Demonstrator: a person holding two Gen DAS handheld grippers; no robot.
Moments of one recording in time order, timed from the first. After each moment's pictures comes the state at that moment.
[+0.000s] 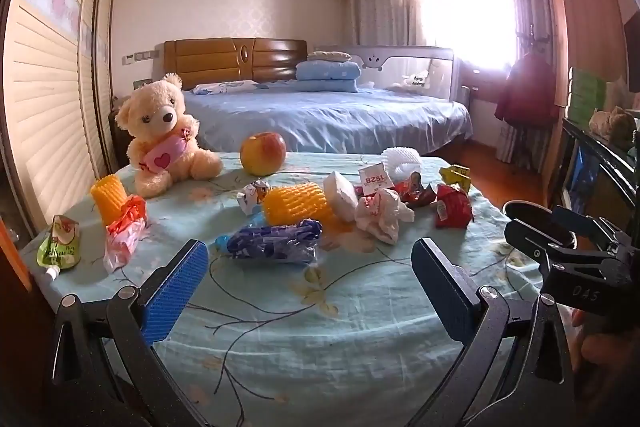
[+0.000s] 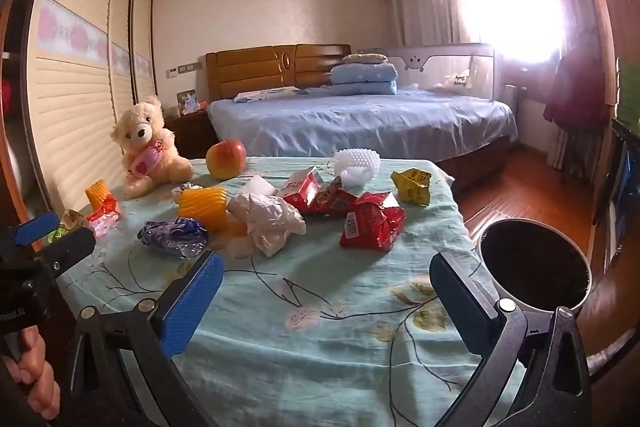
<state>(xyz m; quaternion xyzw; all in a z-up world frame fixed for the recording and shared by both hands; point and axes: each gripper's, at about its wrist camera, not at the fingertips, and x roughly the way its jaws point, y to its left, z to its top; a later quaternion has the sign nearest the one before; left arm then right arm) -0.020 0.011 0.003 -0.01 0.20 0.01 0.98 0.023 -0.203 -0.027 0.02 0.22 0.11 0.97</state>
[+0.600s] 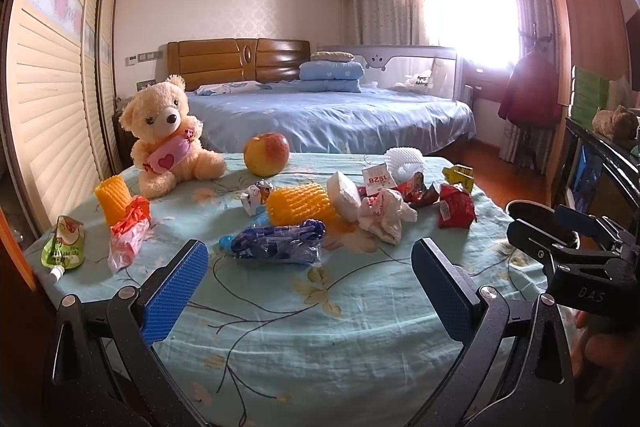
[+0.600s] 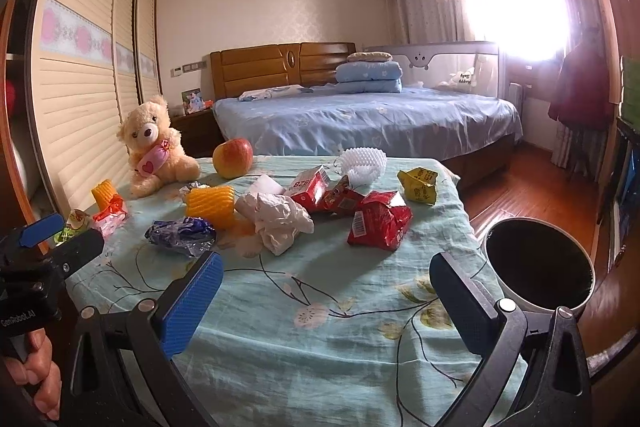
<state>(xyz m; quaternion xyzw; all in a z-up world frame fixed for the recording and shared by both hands) -0.019 0.013 0.004 -0.01 0.20 0.01 0.98 0.022 -0.201 -0.025 0.02 0.22 0.12 0.97</state>
